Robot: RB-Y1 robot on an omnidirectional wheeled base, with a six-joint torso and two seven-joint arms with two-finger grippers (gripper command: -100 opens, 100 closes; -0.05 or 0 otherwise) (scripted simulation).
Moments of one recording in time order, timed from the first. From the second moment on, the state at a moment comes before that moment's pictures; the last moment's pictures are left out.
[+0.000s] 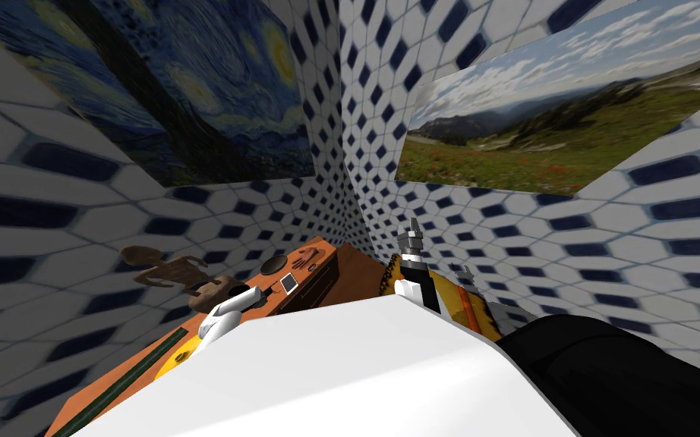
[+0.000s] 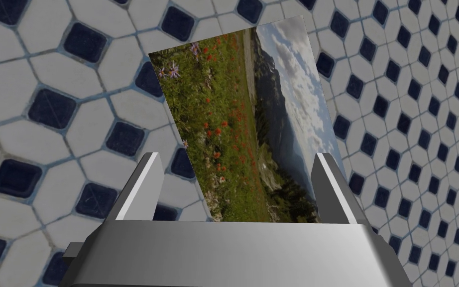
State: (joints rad) left arm -0.15 0.32 0.52 -0.84 0.07 0.62 0.39; right arm 0.53 0.04 -0.07 -2.24 -0.08 -0.41 -0.01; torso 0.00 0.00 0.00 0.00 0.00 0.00
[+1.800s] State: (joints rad) left arm -0.15 0.30 0.52 -0.72 0.08 0.58 0.40; right arm 0.53 0.04 -0.07 -2.24 -0.08 -0.41 -0.01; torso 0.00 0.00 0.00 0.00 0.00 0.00
